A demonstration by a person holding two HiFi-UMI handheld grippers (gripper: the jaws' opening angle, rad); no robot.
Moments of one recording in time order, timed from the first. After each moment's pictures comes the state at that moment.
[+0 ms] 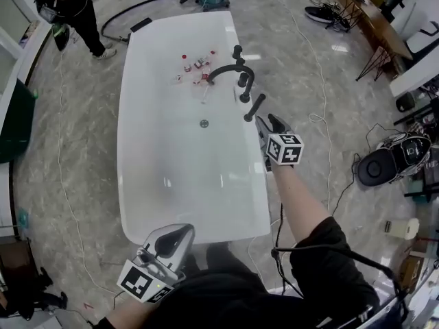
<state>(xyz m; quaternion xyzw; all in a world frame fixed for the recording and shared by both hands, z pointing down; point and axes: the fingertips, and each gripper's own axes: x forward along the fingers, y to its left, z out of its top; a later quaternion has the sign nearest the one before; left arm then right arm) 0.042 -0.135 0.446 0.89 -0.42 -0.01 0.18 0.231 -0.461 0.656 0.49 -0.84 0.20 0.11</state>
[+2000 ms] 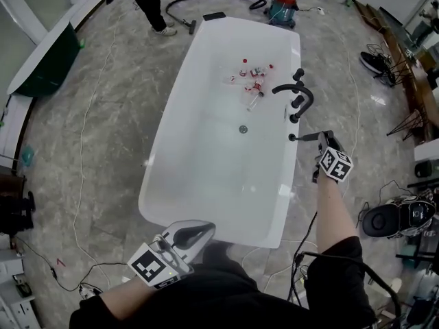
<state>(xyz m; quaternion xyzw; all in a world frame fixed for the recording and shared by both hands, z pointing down) -0.025 -0.065 0.458 0.87 -0.44 -0.02 0.21 0.250 -0.476 0.624 0.55 -0.81 0.17 0.15</state>
